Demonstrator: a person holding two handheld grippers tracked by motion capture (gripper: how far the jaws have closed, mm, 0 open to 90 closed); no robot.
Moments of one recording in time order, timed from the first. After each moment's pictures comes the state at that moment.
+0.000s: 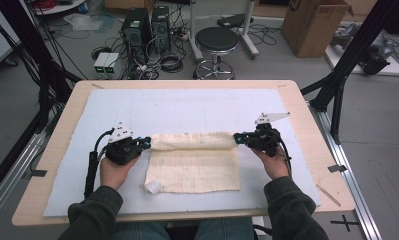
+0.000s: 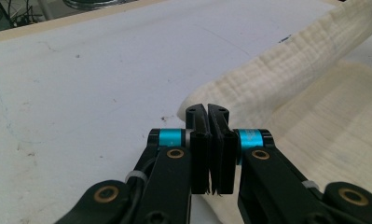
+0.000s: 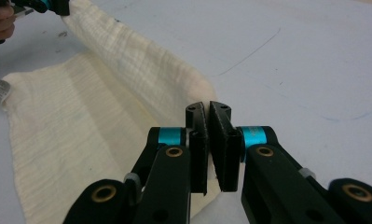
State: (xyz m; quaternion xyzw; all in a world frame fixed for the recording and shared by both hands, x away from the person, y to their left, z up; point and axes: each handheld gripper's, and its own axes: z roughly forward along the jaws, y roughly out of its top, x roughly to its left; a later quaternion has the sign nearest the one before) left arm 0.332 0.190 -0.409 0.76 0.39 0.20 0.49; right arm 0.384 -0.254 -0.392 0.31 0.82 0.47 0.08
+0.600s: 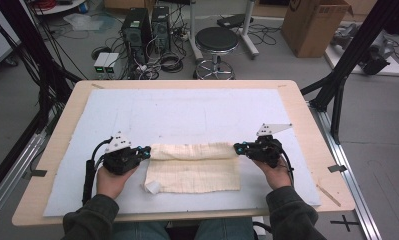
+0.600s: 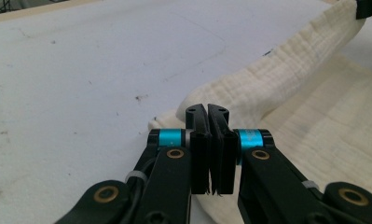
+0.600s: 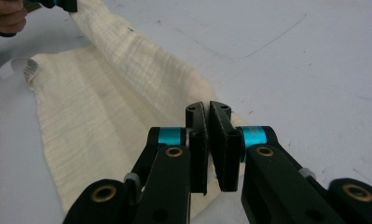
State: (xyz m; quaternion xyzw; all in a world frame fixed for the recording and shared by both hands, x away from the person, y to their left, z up) left arm 0.307 0.191 -0.414 0.77 0.37 0.18 0.48; right arm 0.356 -0.257 -0.404 0.30 0.82 0.48 0.07
